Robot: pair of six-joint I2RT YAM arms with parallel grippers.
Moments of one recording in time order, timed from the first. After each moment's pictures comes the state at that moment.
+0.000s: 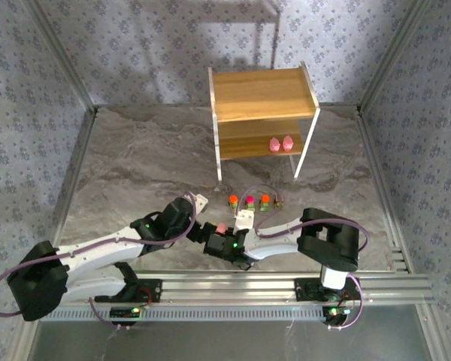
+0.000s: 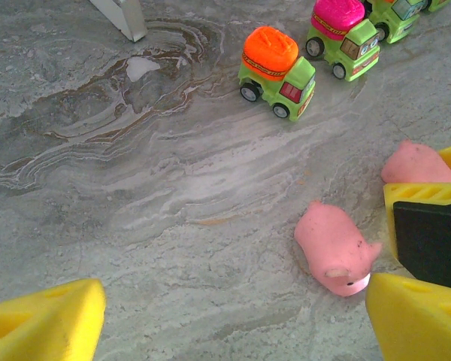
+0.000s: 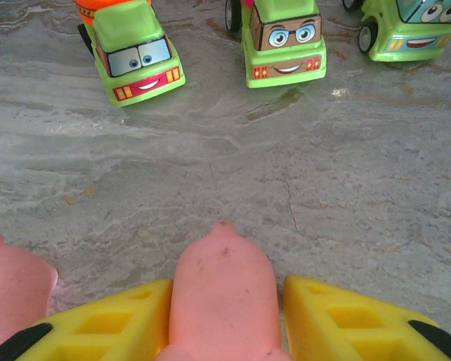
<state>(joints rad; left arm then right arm) -0.91 1.09 0.46 -0.13 -0.11 -0.24 1.31 1.77 0.88 -0.51 0.73 1.38</state>
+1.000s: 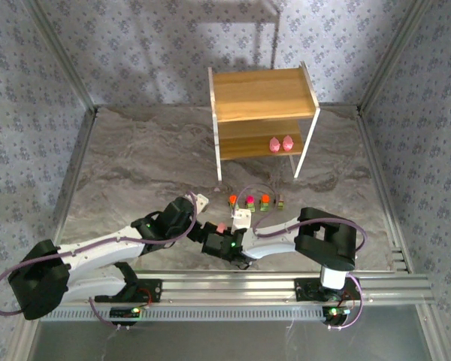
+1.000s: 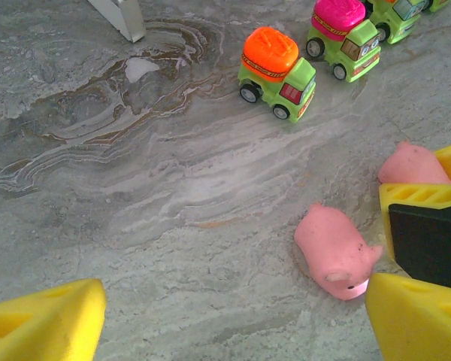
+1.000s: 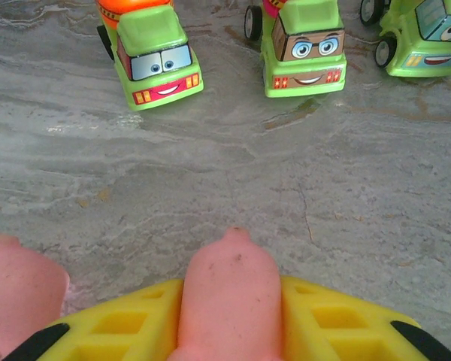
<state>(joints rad) -0.91 1.10 0.47 -0.13 -0.11 -0.24 1.30 1.78 0.89 -0.51 0.74 1.34</state>
